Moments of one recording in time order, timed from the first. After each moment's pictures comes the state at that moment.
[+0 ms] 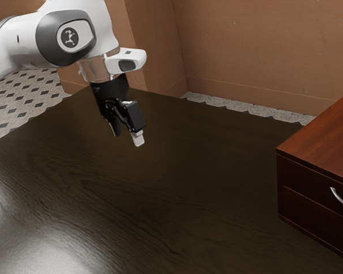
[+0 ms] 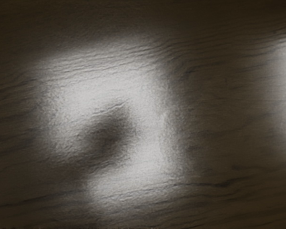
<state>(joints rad) 0.30 0.12 -0.20 -1.36 -0.08 1.43 0.27</state>
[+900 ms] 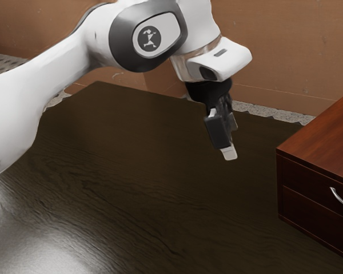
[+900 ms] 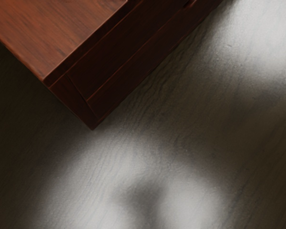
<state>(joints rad) -0.04 0.29 -0.29 -1.14 -0.07 1.56 0.79</state>
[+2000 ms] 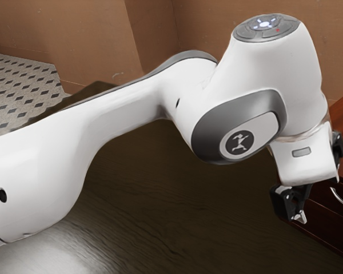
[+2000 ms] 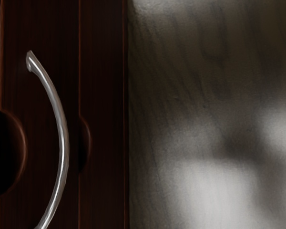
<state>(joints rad) -0.49 0.28 -0.07 -1.33 0.06 1.88 1.24</state>
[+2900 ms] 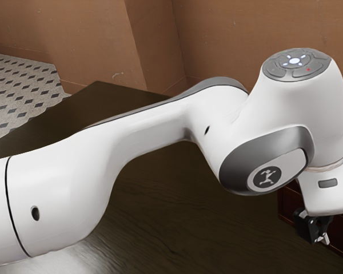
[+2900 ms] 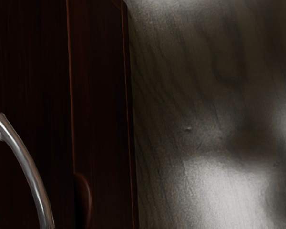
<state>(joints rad) -0.53 0.34 -0.06 -1.34 0.08 1.97 1.23</state>
